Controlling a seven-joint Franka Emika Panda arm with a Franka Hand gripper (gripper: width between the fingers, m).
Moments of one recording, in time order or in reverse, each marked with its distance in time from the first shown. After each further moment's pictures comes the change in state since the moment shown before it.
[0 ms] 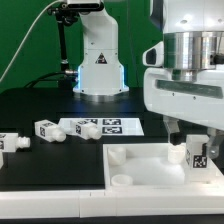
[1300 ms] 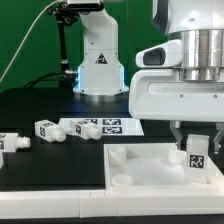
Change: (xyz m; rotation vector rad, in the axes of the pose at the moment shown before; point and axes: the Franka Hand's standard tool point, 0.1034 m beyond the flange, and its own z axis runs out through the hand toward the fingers) arm 0.002 -0.010 -0.001 0.029 0.052 -0.540
